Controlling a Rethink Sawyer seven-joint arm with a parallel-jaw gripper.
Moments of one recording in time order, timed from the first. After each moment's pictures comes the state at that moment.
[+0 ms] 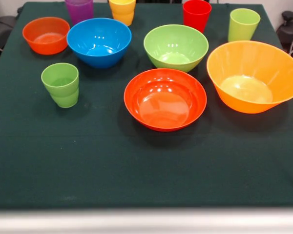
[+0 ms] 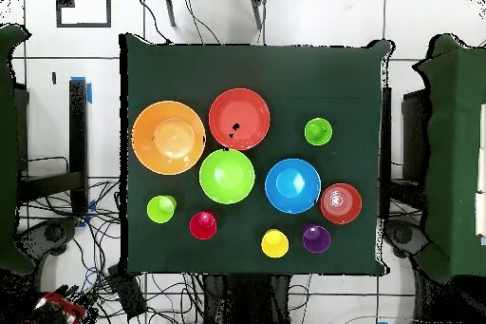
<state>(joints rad) 0.91 -0.85 -0.27 2.02 0.16 0.43 2.78</state>
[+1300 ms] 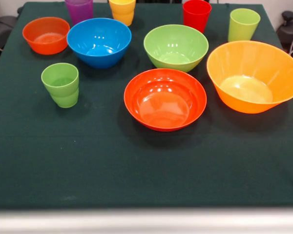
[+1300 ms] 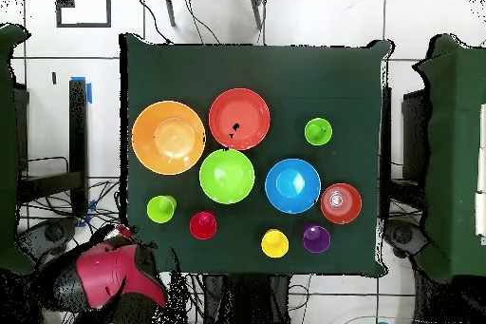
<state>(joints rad) 0.50 -0.82 -0.26 1.99 0.03 0.43 2.78</state>
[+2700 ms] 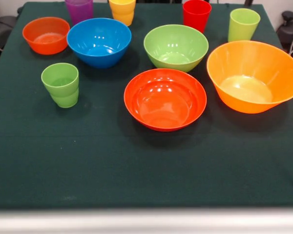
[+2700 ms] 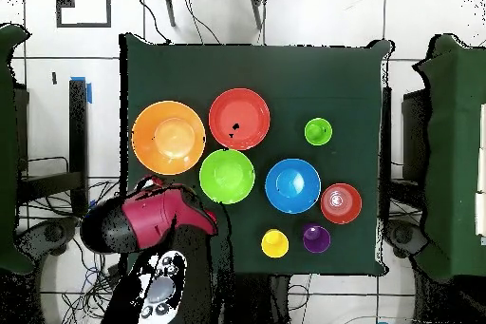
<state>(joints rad) 0.20 -0.75 -0.12 1.81 -0.22 0.40 2.78</state>
